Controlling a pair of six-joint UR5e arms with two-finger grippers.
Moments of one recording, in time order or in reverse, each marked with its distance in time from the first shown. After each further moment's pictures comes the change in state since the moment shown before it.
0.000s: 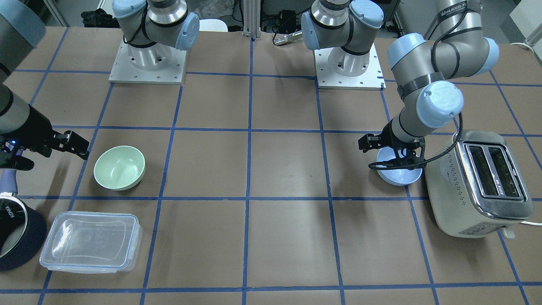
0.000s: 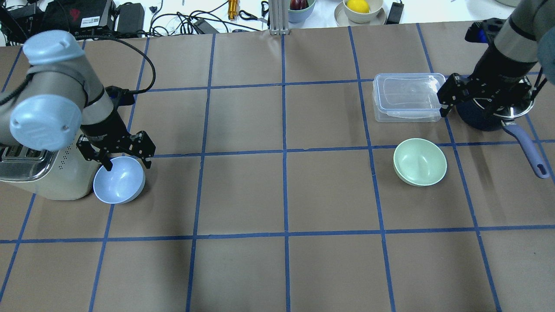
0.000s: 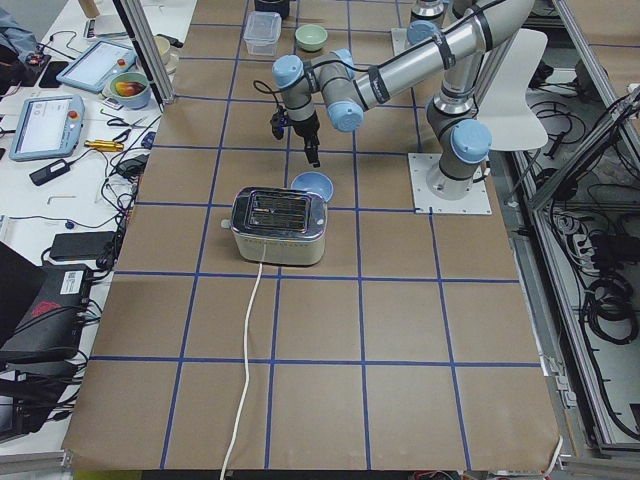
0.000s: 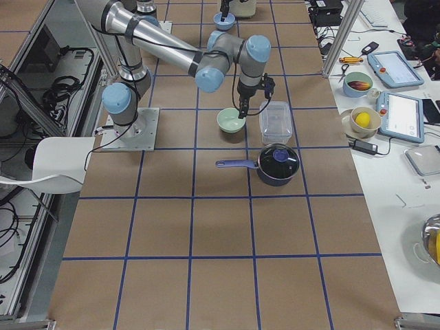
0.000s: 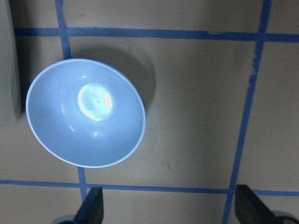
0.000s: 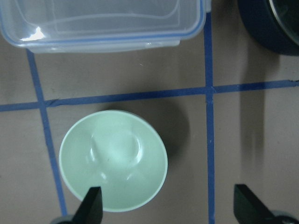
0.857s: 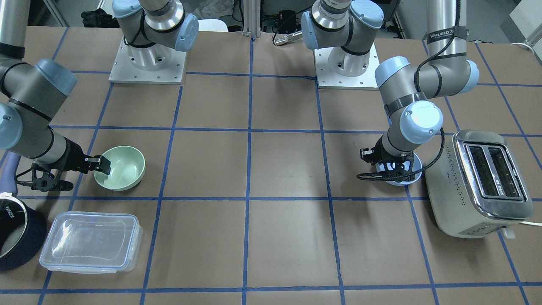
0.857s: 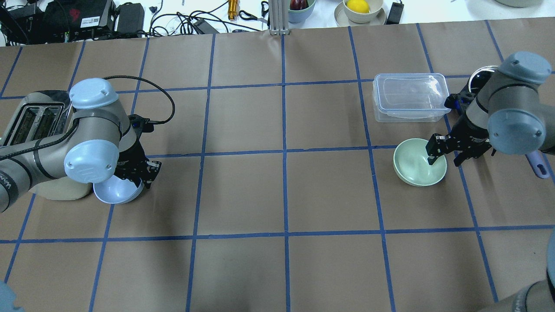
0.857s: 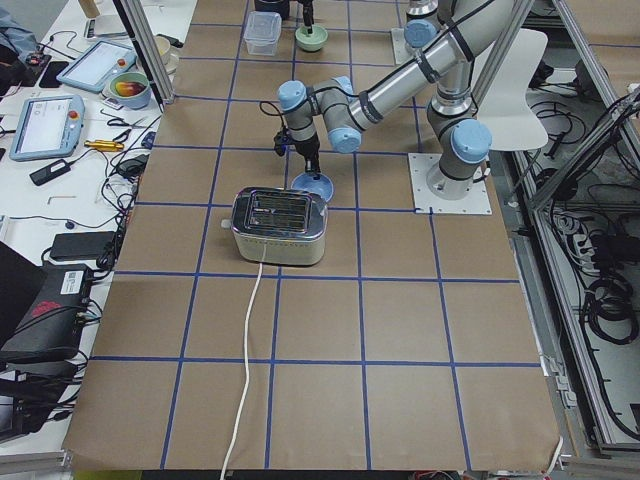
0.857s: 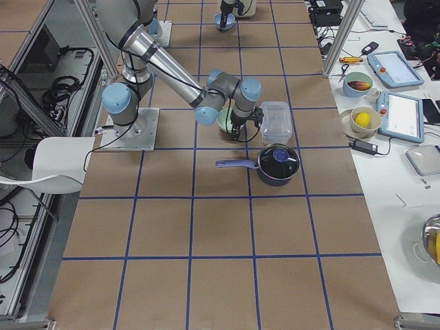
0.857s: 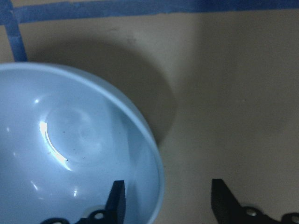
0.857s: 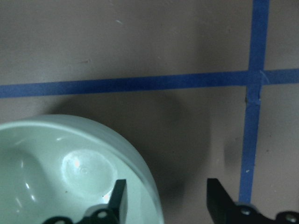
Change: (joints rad) left arm -0.027 -0.083 -0.023 0.153 0.048 0.044; right arm -0.022 0.145 0.153 -0.195 0.007 -0.046
